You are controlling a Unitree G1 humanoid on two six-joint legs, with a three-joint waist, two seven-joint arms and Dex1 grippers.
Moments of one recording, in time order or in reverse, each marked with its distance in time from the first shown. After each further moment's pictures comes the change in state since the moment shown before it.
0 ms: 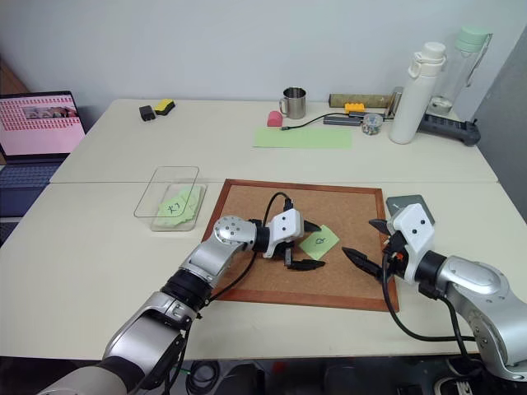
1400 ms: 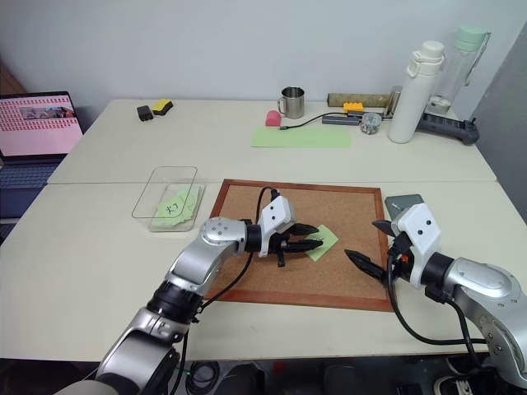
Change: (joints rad) left arm 0.159 0.022 0.092 -0.437 -0.102 0.377 0.121; right arm 0.025 -0.027 -0.039 -0.049 0.072 0.045 -0.040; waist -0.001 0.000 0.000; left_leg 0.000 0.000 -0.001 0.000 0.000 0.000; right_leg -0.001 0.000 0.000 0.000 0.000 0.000
